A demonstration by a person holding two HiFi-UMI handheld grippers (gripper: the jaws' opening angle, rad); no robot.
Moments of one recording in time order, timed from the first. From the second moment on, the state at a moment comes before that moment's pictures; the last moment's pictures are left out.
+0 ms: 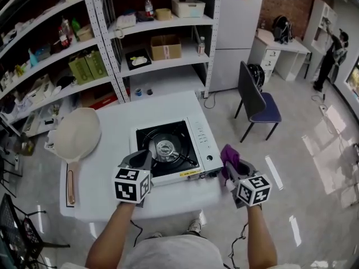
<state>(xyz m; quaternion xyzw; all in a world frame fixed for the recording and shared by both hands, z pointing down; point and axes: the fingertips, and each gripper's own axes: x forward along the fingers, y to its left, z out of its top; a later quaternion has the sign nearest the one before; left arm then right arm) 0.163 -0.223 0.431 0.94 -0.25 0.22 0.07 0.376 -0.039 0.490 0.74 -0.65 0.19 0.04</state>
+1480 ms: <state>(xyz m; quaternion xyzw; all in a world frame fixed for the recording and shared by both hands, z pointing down) 0.156 -0.253 0.439 0.89 -0.38 0.23 0.09 0.459 -0.211 0.502 0.63 -0.73 0.26 0.09</state>
